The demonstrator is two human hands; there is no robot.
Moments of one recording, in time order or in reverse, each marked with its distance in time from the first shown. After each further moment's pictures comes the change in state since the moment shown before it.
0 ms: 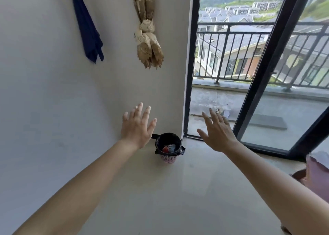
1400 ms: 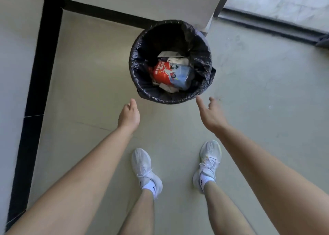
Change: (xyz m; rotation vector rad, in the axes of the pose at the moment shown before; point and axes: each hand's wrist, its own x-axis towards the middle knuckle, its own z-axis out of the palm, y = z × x) left_hand 0.229 -0.088 0.866 -0.595 -0.874 -1.138; right_hand 0.331 0.036 0.792 0.769 -0.862 0.922
